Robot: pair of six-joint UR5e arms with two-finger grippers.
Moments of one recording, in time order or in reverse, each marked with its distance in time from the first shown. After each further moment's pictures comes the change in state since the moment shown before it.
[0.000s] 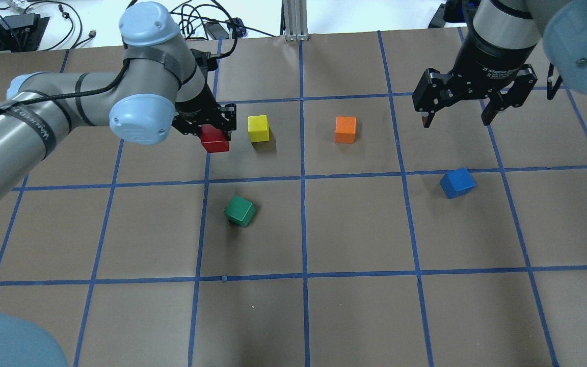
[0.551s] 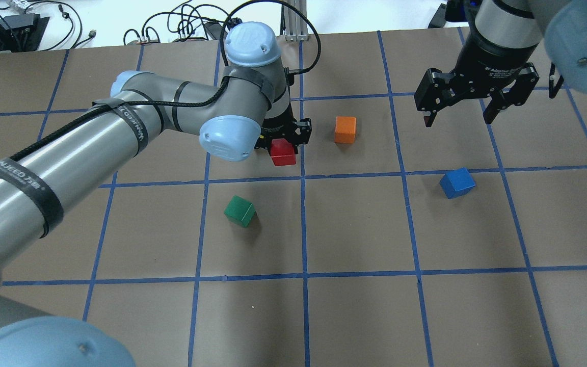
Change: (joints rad) left arm -0.210 -0.114 0.047 0.061 -0.002 -0.198; right arm -0.005 0.000 0.000 -0.005 -0.004 -0.021
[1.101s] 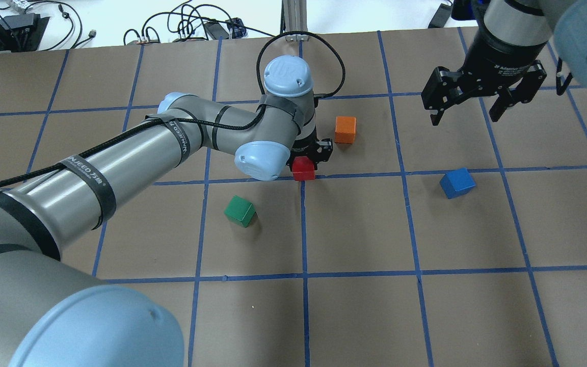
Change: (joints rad) left arm -0.047 -0.097 -0.002 0.087 0.009 -0.036; right arm -0.021 0.000 0.000 0.000 0.000 -0.032
